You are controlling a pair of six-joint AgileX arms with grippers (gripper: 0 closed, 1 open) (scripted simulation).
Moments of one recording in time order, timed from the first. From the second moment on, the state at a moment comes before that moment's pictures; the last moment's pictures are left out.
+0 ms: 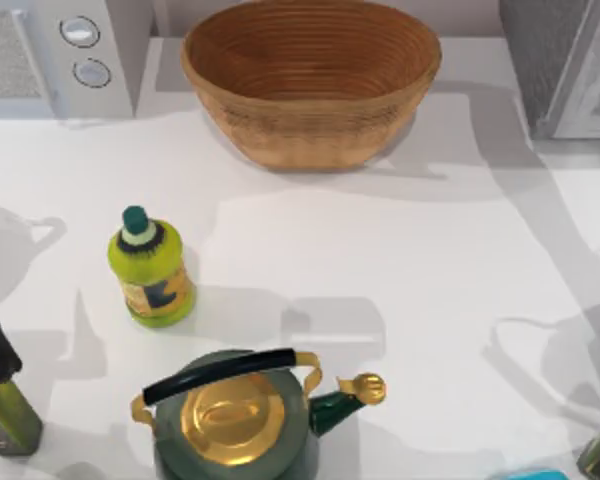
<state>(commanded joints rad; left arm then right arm) 0.00 0.00 0.00 0.00 0.00 0.00 0.30 1.60 1.96 -0.35 0.33 0.01</state>
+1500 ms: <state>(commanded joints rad) 0.00 0.00 0.00 0.00 0.00 0.00 0.65 1.25 2.01 -0.76 0.68 0.01</state>
